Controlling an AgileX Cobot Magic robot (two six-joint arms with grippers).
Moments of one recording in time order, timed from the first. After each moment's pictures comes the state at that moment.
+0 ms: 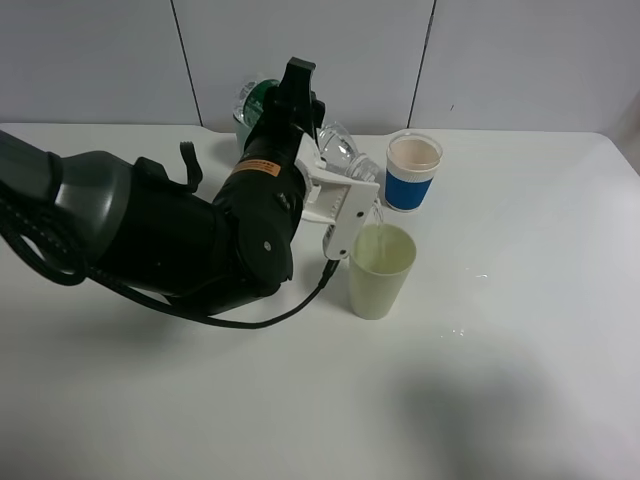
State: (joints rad) left arm -1.04 1.91 -0.91 -1.12 -1.16 2.38; right arm -0.05 0.00 -0.50 0.07 1.08 -0.17
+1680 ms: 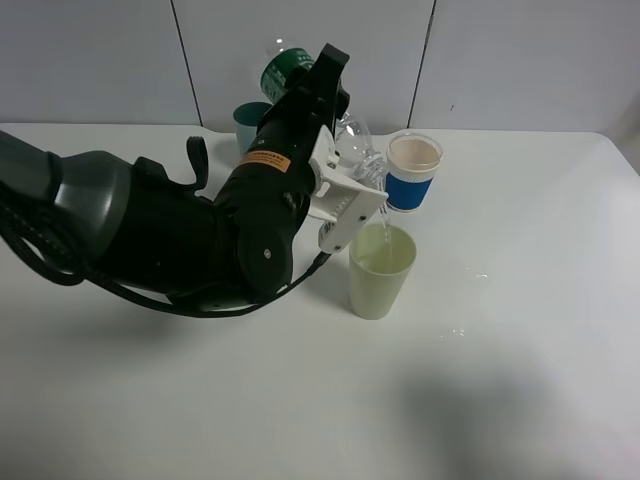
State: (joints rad) left arm -1.04 1.91 -0.91 -0.96 -1.21 2.52; right arm -0.05 0.00 -0.50 0.07 1.08 -0.17
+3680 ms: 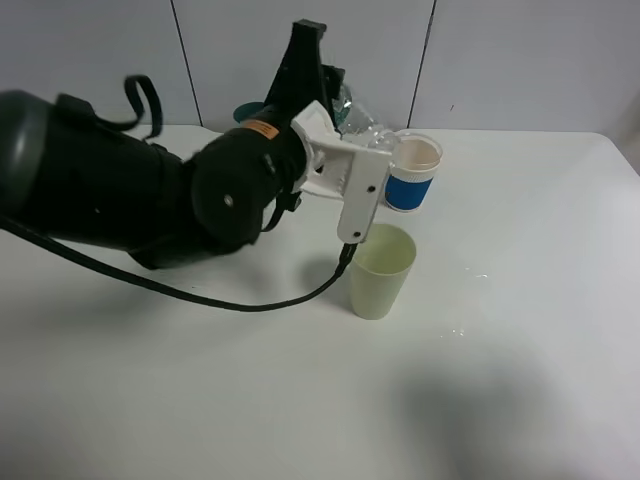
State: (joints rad) left arm -1.01 1.83 -0.91 -0.88 -0.99 2.31; right arm -0.05 0.00 -0.50 0.07 1.08 -0.17
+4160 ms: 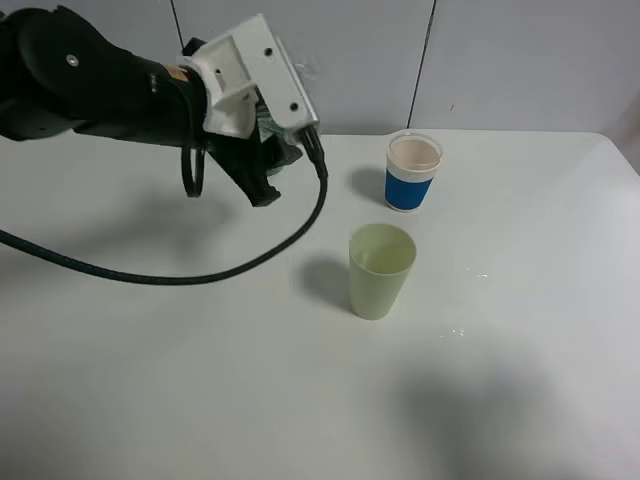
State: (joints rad) left arm -0.69 1.61 -0.92 -0.71 -0.16 1.42; right arm -0.05 0.00 -0.50 0.07 1.08 -0.17
